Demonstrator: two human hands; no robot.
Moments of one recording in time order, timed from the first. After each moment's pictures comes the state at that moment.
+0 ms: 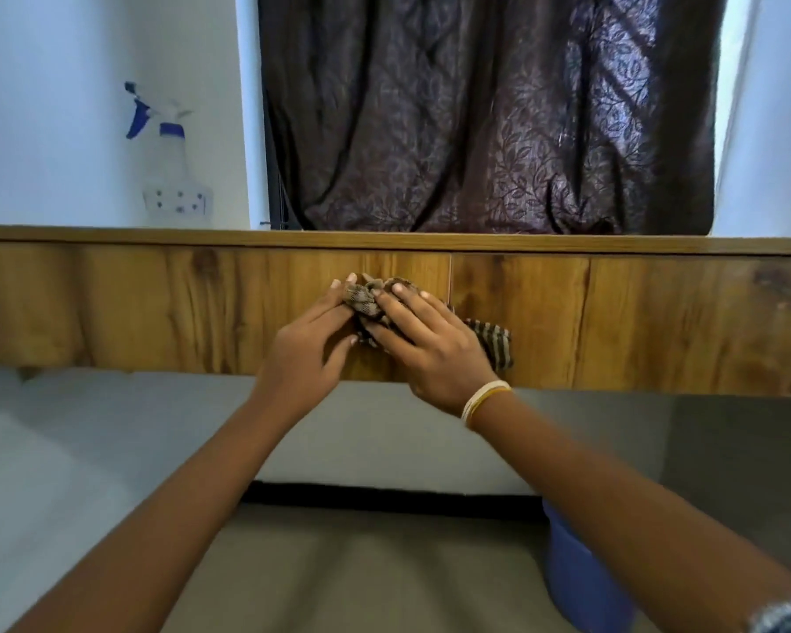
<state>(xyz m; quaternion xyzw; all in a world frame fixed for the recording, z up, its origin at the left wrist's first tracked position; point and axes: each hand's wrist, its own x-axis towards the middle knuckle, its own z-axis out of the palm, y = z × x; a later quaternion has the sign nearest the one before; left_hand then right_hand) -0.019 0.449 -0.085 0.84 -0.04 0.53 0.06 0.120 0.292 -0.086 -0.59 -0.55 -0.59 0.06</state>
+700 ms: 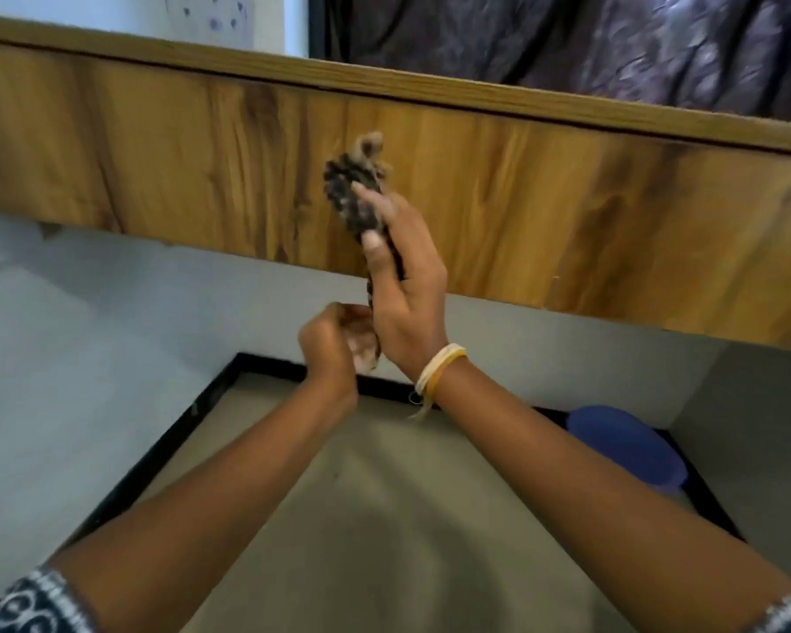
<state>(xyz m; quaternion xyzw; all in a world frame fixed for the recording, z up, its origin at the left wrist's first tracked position) -0.025 0.460 -0.157 0.39 0.24 0.41 0.79 0.019 0.399 -0.117 -0.53 -0.55 -0.22 0.60</state>
